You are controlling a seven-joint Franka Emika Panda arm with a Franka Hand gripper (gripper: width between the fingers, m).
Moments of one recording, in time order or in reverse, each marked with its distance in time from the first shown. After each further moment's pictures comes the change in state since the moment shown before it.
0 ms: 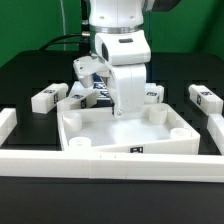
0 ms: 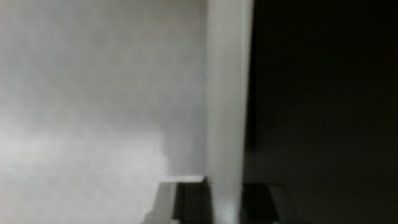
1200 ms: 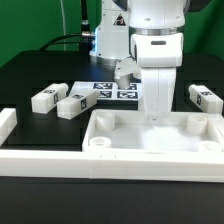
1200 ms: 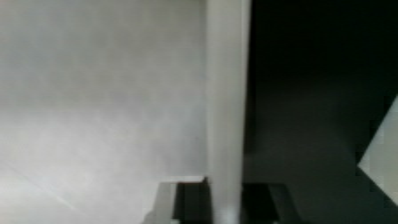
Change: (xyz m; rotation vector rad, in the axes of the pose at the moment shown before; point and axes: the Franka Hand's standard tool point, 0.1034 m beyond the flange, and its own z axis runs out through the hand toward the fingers) arm 0.060 0.036 0.000 -0.024 0.020 0.291
